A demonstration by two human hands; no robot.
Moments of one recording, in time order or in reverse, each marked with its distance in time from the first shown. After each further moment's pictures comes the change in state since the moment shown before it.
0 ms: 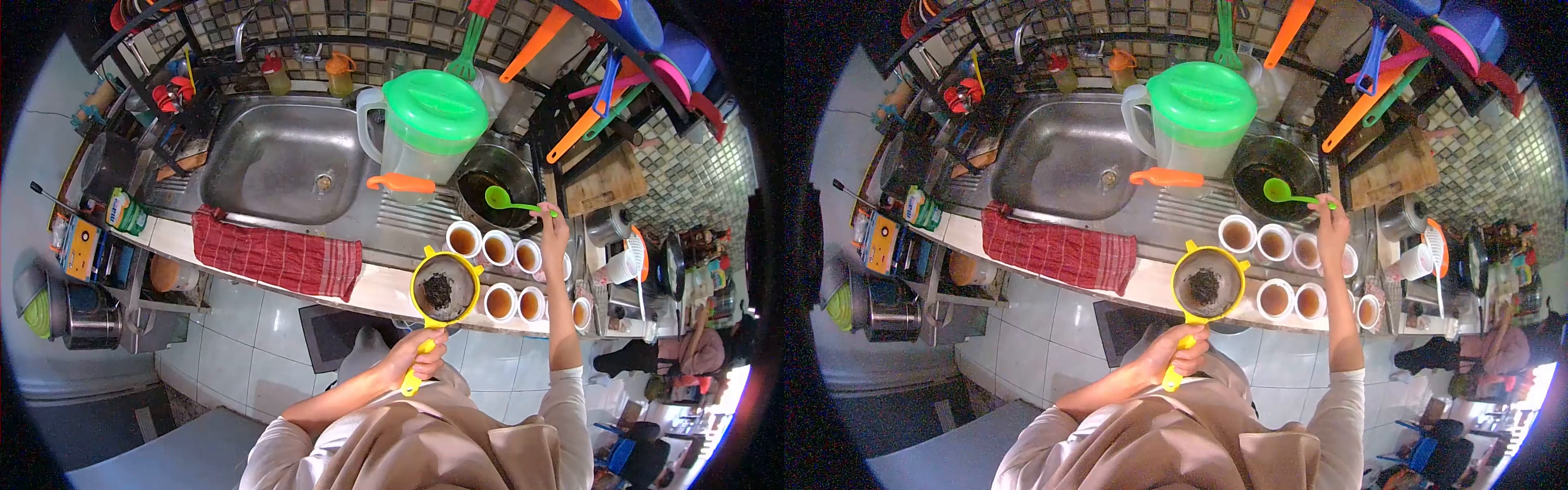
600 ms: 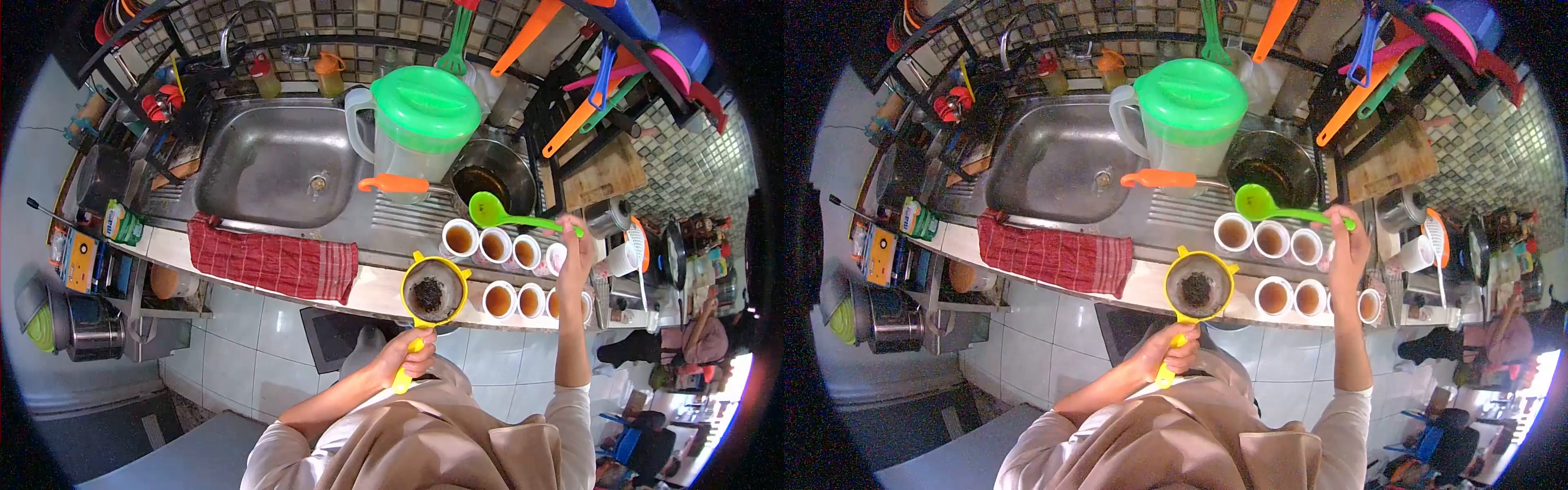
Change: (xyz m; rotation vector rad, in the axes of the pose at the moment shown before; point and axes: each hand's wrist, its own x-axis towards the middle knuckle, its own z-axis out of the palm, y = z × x) left_hand 0.002 0.004 -0.021 -0.062 0.003 -0.047; right_hand -0.037 -0.102 -0.027 0.215 -0.022 0.020
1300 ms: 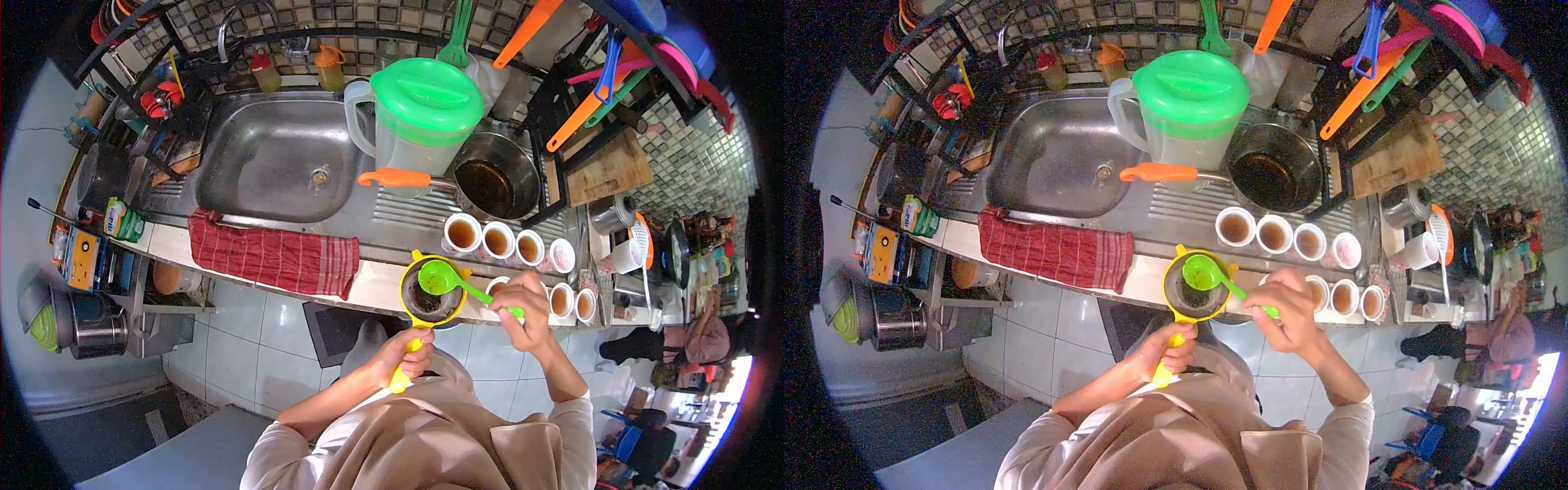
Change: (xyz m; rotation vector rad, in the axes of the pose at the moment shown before) left_hand -0.004 -0.005 -0.006 -0.054 0.006 -0.008; right_hand -0.064 -0.015 0.018 -0.216 -0.564 -0.497
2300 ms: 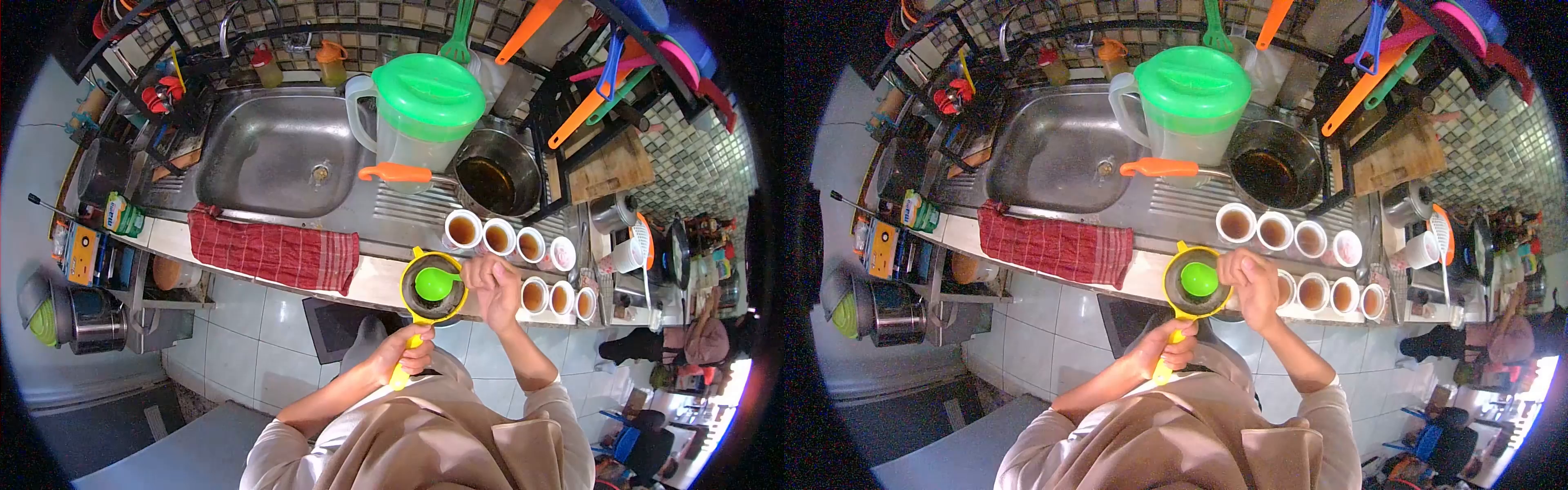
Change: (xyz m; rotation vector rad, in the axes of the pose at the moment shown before) left_hand 0.001 -0.001 0.002 -0.039 0.012 -0.012; right_hand 0.025 0.007 0.058 1.050 0.224 0.360
